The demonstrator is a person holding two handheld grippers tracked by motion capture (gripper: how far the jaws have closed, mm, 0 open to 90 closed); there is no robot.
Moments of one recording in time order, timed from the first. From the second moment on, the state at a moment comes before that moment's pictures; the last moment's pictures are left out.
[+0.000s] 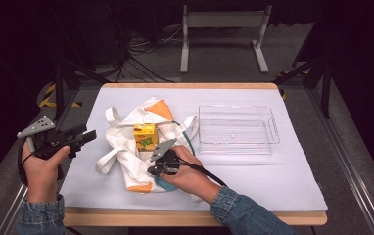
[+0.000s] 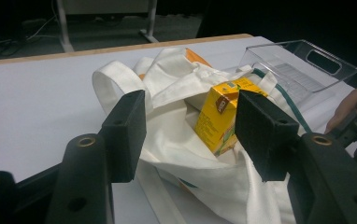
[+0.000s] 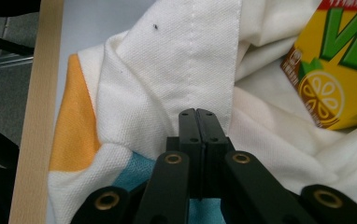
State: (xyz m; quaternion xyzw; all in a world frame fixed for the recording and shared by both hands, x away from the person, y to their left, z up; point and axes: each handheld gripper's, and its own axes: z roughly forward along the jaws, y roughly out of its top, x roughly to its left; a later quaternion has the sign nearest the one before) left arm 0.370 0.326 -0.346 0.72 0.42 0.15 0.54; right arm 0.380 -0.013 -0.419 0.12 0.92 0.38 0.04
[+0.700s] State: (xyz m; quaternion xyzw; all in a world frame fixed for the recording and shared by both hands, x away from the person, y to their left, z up) left arm 0.368 0.327 -0.345 0.72 0.41 0.15 0.54; right arm 0.381 -0.027 -0.407 0.13 0.89 0.43 0.06
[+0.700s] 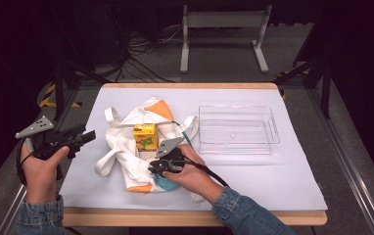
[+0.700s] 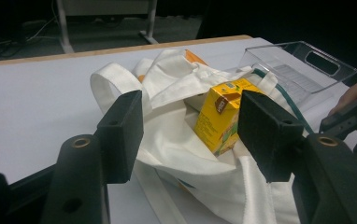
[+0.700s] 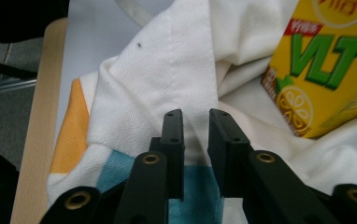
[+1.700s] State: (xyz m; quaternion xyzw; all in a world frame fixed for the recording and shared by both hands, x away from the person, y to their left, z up) left arm 0.367 0.323 -0.341 0.72 0.41 0.15 0.54; right arm 0.418 -0.084 -0.329 0.16 0.82 0.54 0.06
